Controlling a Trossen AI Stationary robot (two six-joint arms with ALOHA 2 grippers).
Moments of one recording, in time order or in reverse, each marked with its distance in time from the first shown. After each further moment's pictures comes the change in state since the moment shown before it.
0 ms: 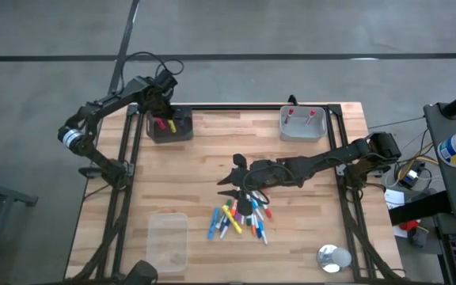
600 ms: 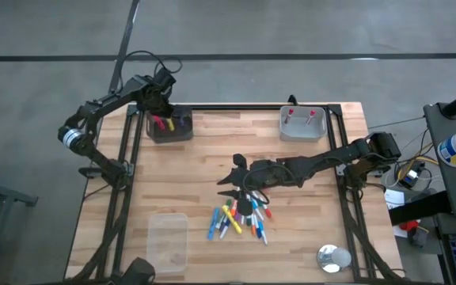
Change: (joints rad) left arm 0.025 0.004 0.005 -0.001 -0.021 0.045; right arm 0.000 0.000 0.000 0.000 0.000 0.003
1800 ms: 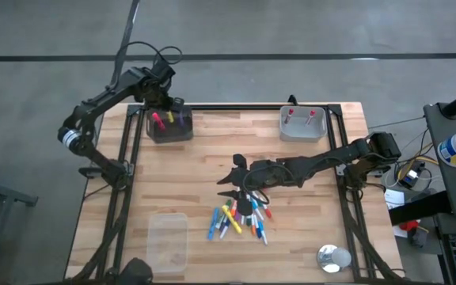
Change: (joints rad) left arm -0.019 -0.003 0.155 -0.108 -0.043 0.032; right arm 0.000 0.000 0.000 0.000 0.000 0.008
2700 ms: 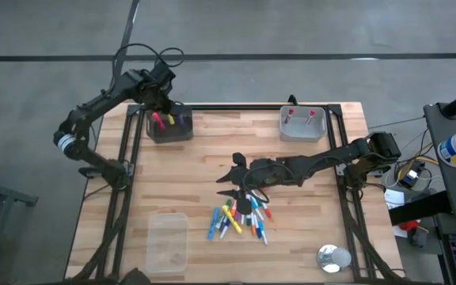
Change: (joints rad) left arm -0.058 -0.059 0.001 -0.039 -0.002 0.038; right arm -0.006 0.000 0.007 0.005 0.000 -0.011
